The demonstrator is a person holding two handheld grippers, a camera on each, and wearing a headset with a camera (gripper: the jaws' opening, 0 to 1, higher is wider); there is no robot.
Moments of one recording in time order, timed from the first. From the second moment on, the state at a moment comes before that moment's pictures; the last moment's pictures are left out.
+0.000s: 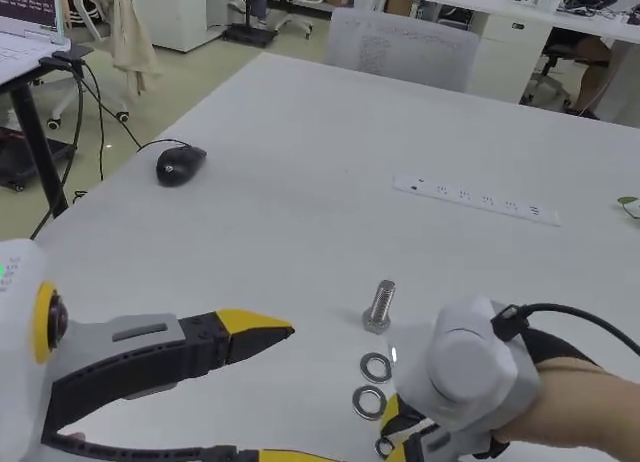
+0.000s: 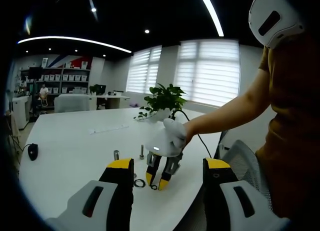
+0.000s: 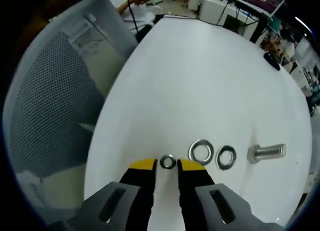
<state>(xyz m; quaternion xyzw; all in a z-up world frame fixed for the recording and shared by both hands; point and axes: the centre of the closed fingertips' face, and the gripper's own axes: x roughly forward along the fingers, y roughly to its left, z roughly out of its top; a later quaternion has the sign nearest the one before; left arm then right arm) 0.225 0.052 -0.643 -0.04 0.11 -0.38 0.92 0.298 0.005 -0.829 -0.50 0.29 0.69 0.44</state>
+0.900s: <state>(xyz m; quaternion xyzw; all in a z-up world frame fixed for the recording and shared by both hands) 0.224 0.049 -0.644 -0.04 0.11 -0.39 0.92 0.299 0.005 -0.830 -0.48 0.29 0.69 0.45</state>
